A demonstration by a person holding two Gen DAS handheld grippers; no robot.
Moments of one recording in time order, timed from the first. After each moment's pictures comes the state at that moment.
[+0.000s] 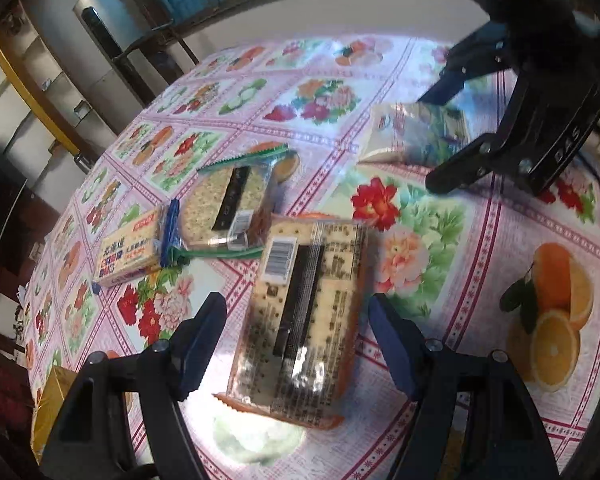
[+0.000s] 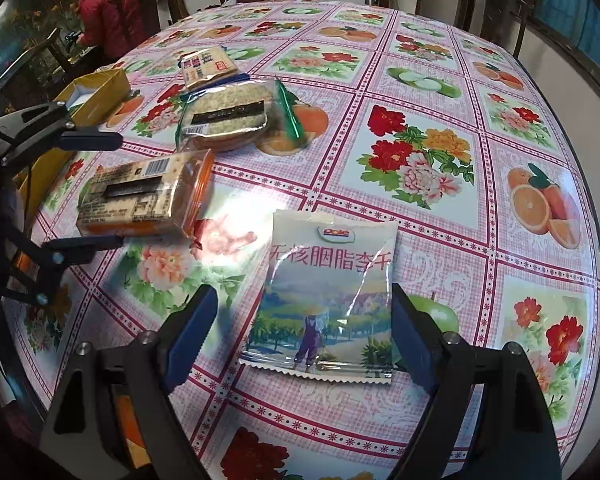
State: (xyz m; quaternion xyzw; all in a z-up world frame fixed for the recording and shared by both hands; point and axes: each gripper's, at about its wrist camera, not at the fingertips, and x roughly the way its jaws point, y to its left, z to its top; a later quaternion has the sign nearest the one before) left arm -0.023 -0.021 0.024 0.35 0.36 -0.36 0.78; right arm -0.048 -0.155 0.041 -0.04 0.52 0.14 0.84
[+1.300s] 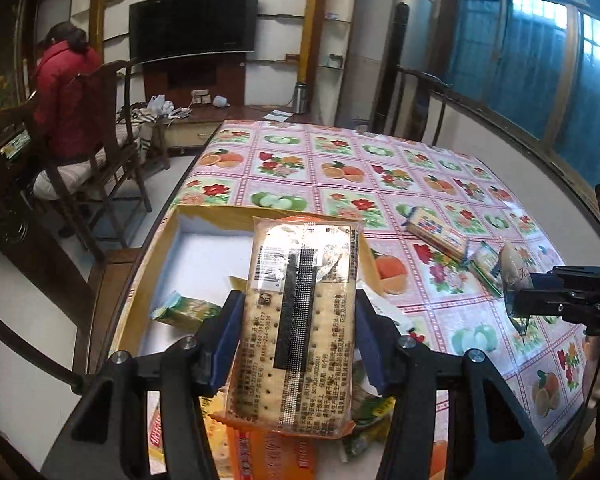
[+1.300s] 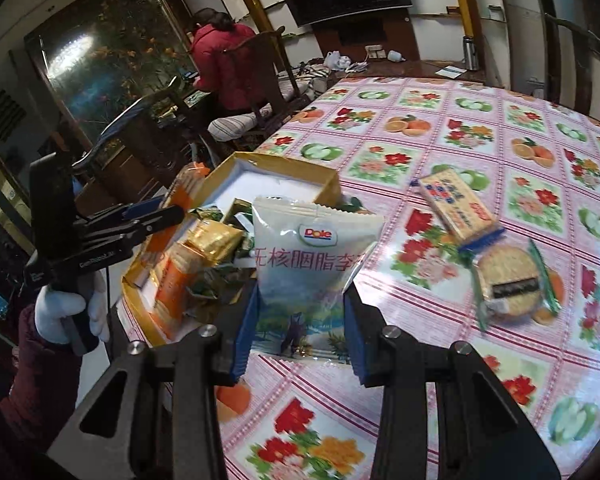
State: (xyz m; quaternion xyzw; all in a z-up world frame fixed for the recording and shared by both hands) left arm -0.024 0.276 0.107 -0.04 0.37 -0.06 0.93; right arm -0.028 0.012 0.134 0.05 0.43 0.32 0.84
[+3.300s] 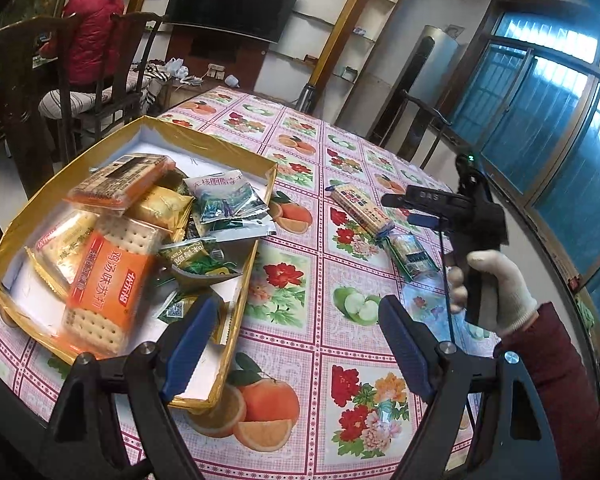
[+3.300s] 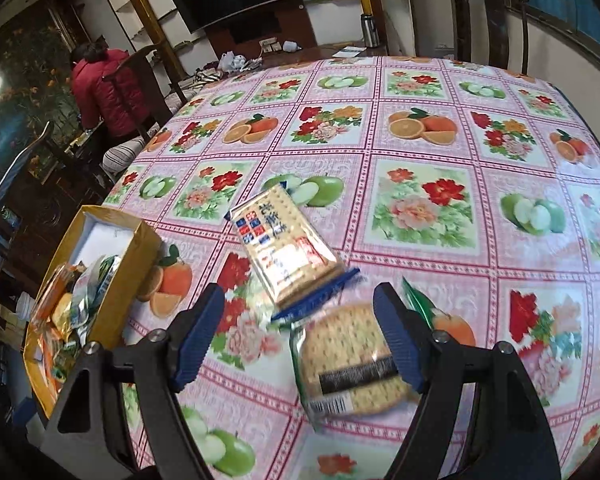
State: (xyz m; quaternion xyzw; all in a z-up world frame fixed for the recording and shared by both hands) left arm -0.127 0.185 0.094 -0.17 0.35 -0.06 0.92; right arm 0.107 -0.034 0.076 0.07 0.46 0.16 0.87
